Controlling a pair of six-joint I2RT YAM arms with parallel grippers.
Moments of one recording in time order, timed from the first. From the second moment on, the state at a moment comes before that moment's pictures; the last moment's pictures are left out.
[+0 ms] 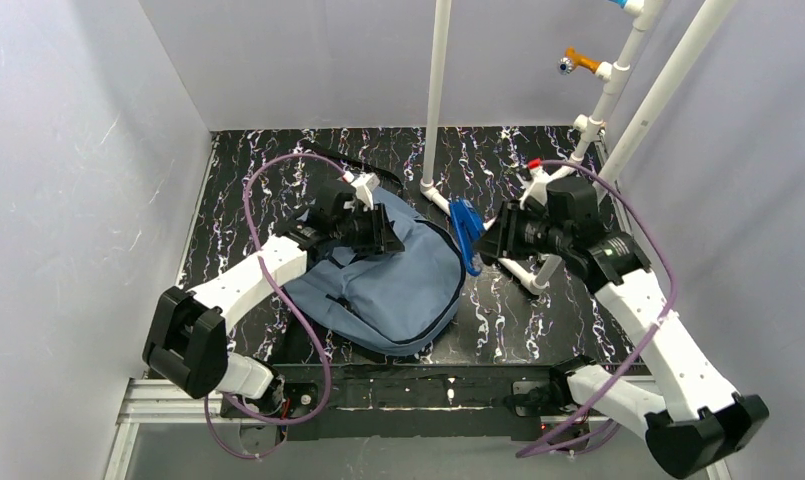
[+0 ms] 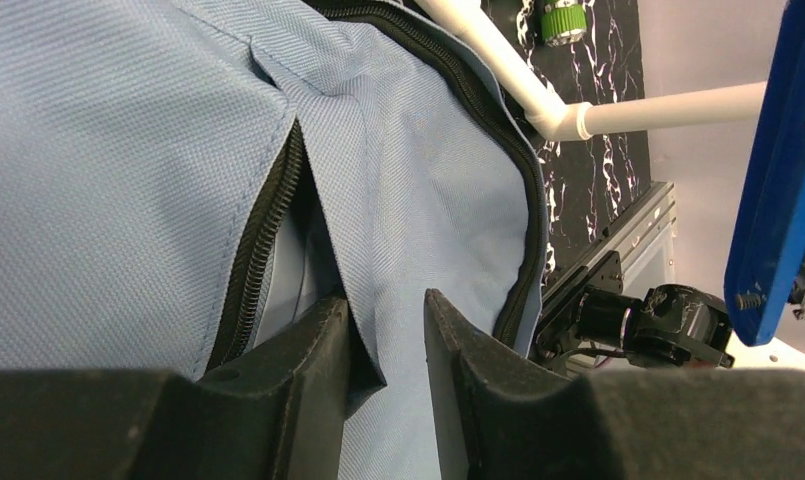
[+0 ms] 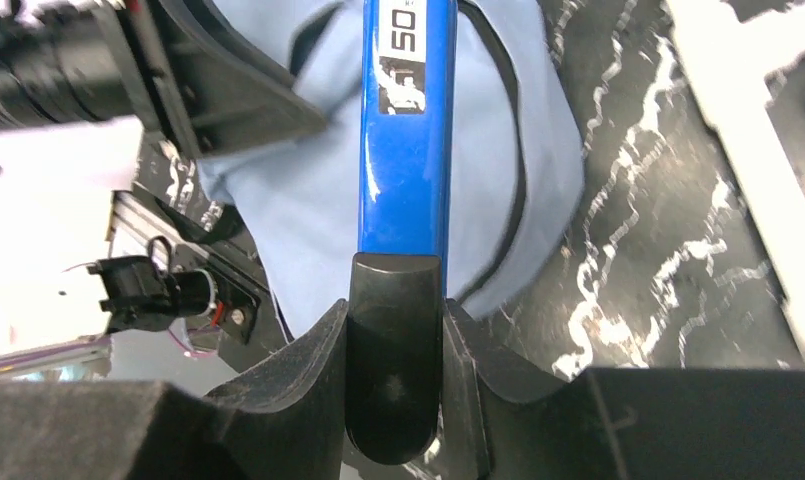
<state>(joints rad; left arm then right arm) -0.54 1.41 1.01 -0.30 0.41 -0.57 0.43 0.95 1.09 -0.77 -0.36 0.47</state>
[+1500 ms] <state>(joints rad) -0.63 1.33 1.27 -0.74 0.12 -0.18 0.41 0.90 0.64 -0.15 -0.13 0.63</state>
